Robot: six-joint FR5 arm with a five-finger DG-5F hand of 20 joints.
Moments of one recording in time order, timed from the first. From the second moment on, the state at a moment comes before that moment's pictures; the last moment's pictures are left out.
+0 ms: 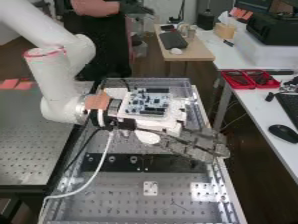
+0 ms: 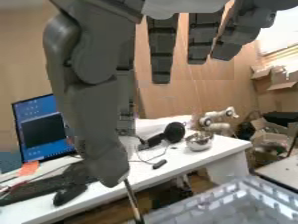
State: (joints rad) arm 1.39 -2.08 -1.70 -2.44 -1.49 -0.55
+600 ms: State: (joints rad) arm 1.52 -1.87 -1.84 -2.36 -1.57 -0.58
